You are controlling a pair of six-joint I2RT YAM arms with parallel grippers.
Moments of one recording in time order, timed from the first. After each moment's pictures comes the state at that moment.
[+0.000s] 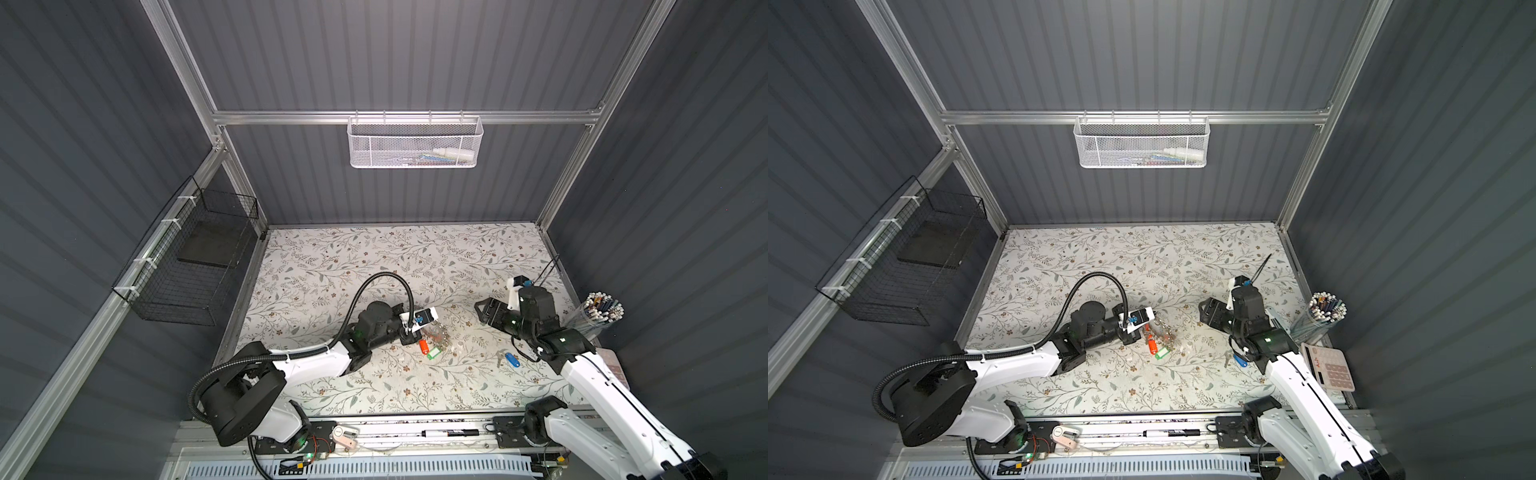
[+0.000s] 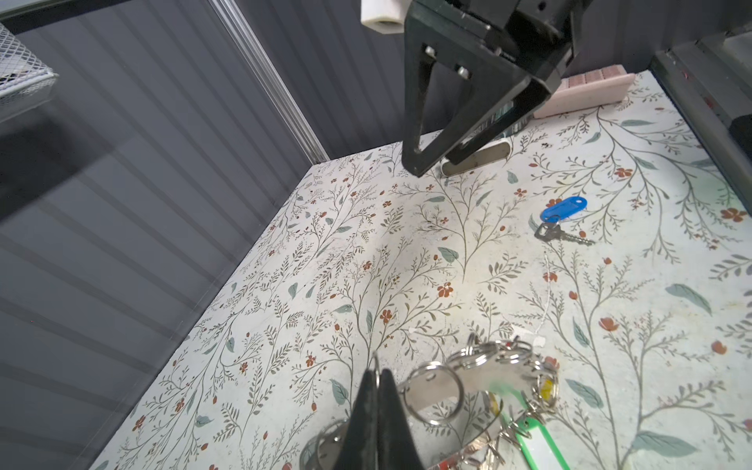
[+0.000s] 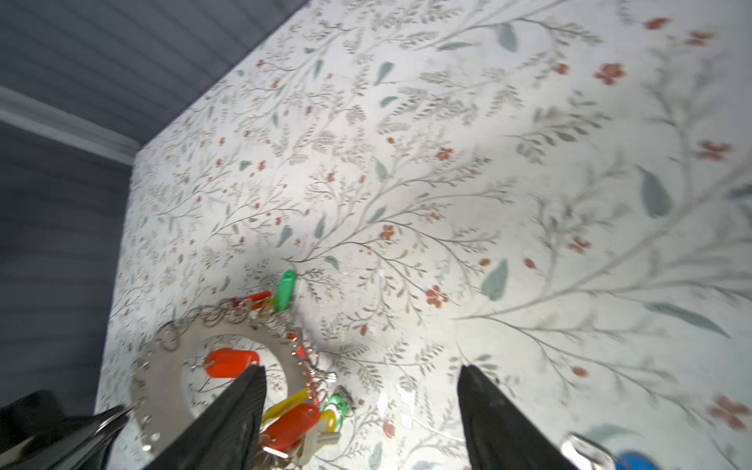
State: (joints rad) left arm -0.90 1.43 0.62 0.58 0.20 0.52; right arm 0.28 0.85 0.64 -0.52 -0.06 0.67
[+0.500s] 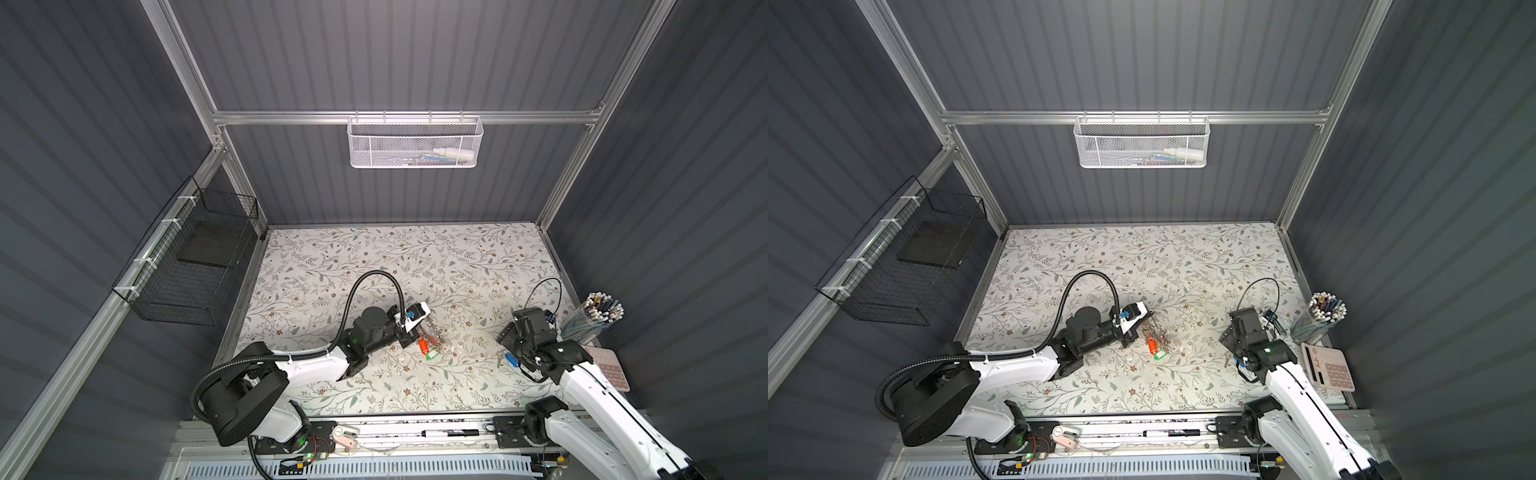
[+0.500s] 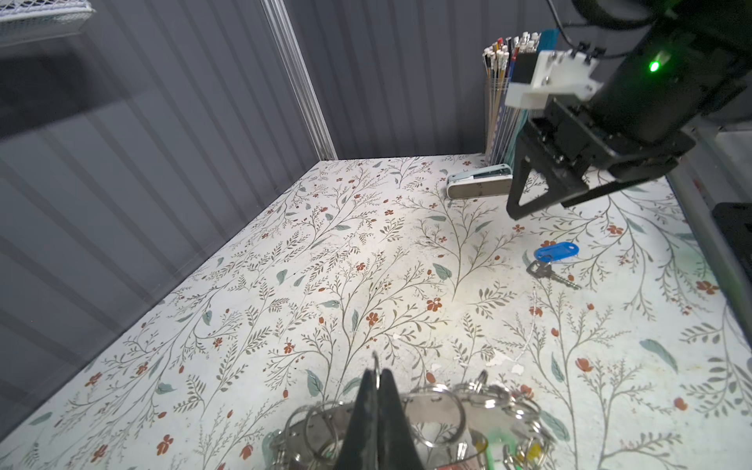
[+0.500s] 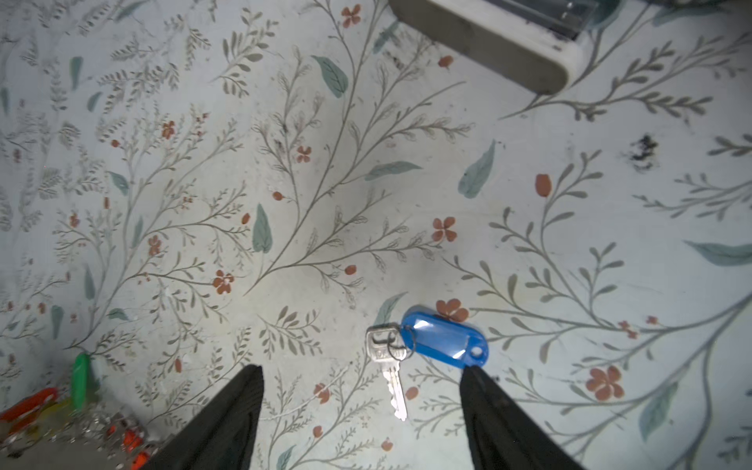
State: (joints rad) left arm -0.90 1.43 0.54 0.73 0.18 0.27; right arm 0.27 0.83 0.51 -0.76 0.23 0.98
